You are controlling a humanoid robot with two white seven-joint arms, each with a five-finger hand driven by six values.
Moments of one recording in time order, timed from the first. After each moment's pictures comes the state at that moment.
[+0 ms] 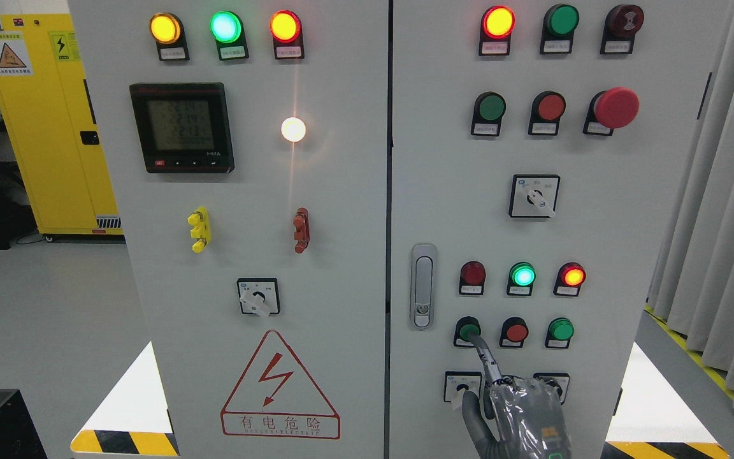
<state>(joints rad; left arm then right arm) 0.06 -0.10 -0.10 -0.13 0.08 -0.05 -0.06 -0.21 0.09 0.07 -1.67 1.22 -0.19 -0.19</state>
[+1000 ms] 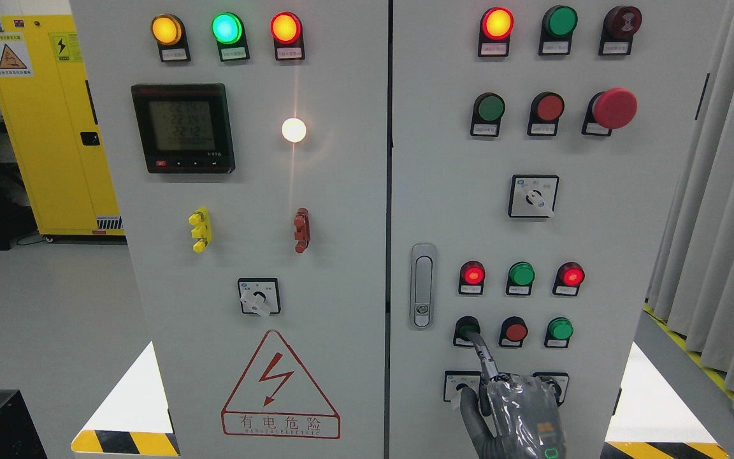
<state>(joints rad) 0.06 -0.10 -0.10 -0.13 0.08 -0.05 -0.06 -0.22 0.09 0.07 -1.65 1.20 -0.19 -0.18</state>
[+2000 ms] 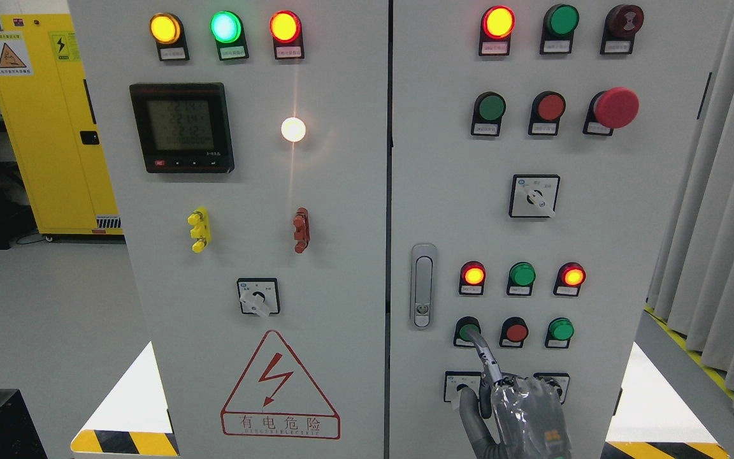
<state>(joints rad) 0.06 -0.10 -0.10 -0.13 0.08 -0.05 -0.06 -0.17 0.09 0.09 -1.75 1.09 -0.24 -0.19</state>
